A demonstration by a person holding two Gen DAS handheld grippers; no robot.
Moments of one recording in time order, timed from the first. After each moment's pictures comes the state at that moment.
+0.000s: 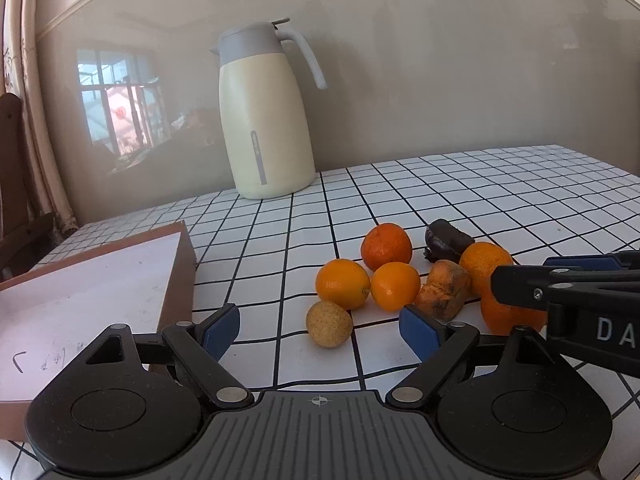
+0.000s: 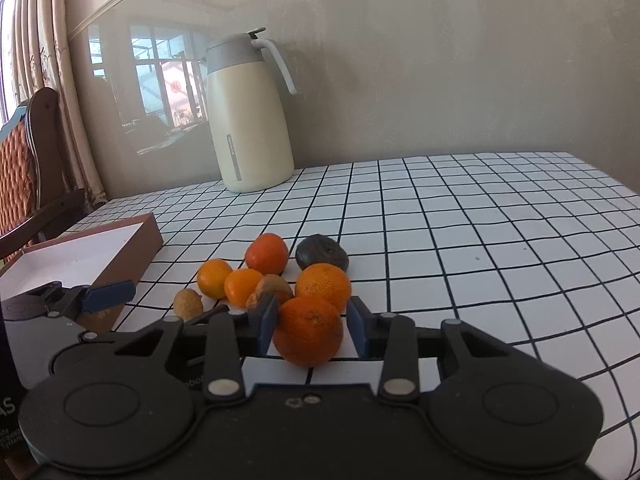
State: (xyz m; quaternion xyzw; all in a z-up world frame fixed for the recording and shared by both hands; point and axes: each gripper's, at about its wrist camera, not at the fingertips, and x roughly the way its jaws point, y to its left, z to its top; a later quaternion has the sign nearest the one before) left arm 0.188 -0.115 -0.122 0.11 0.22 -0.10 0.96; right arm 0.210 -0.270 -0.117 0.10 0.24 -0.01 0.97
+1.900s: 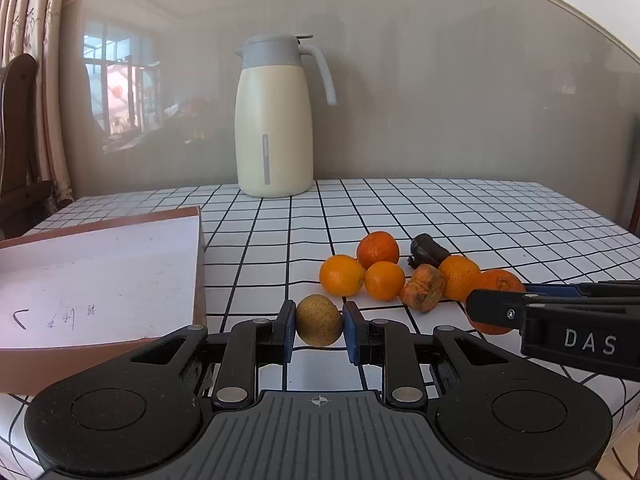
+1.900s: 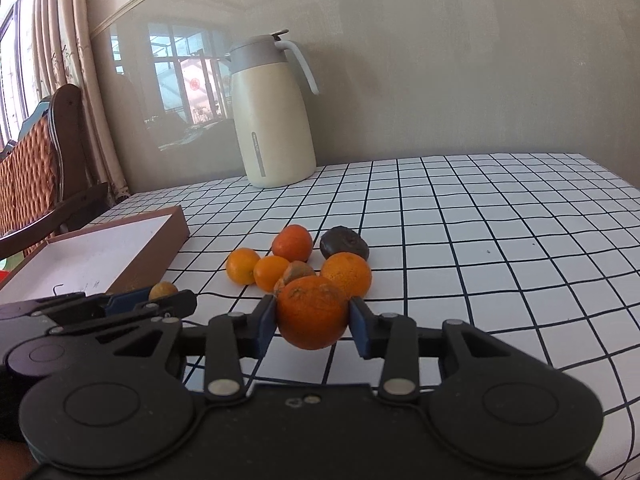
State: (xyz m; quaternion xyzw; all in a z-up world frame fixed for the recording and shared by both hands) left arm 0.155 -0.076 -0.108 0.05 0.22 -0.13 0.97; right arm 0.193 -0.260 -0.114 0.09 0.24 0.02 0.97
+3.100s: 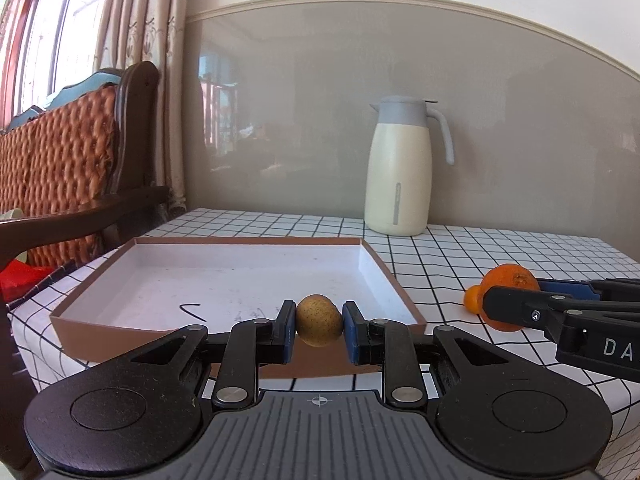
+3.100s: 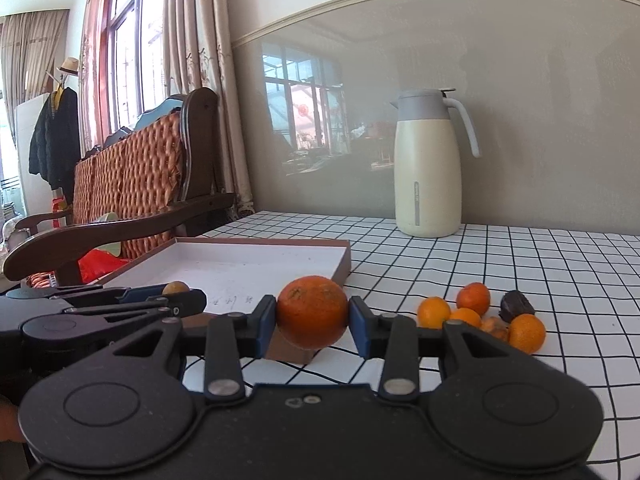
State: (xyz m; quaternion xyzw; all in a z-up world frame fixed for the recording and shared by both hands) left arm 0.101 0.060 -0.076 0.00 0.17 -0.02 0.99; right arm 0.170 -0.151 -0.076 0.03 0.16 0.17 0.97
